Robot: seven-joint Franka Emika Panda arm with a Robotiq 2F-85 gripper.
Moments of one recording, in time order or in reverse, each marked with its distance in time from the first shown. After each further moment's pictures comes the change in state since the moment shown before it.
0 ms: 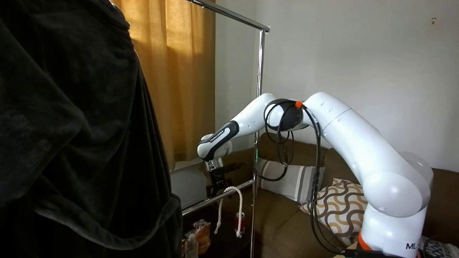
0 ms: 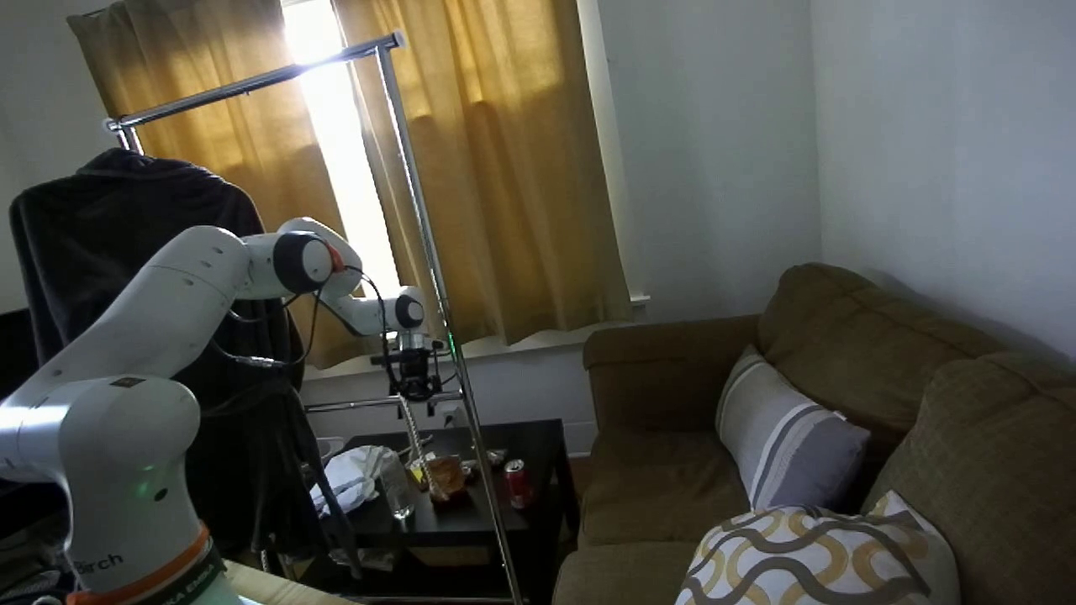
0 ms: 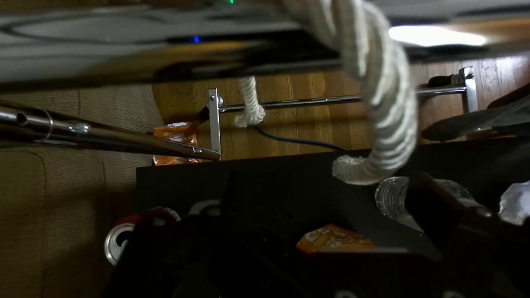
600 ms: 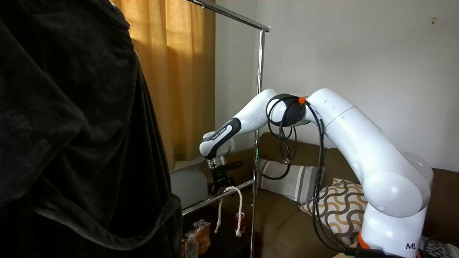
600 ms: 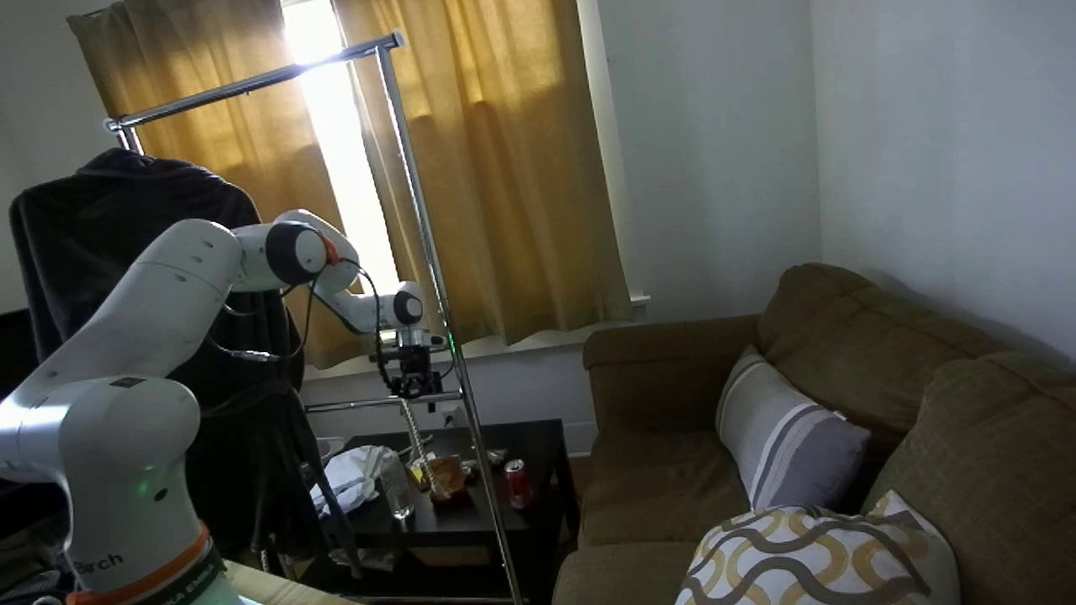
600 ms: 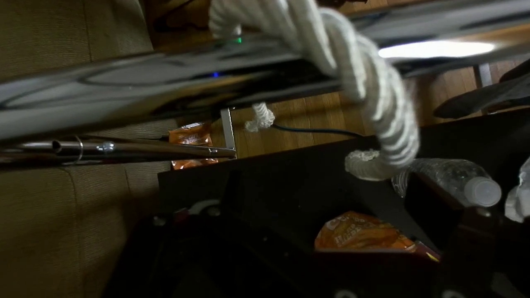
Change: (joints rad) arm 0.000 -0.056 -0.015 -0.070 -0.003 0.045 0.095
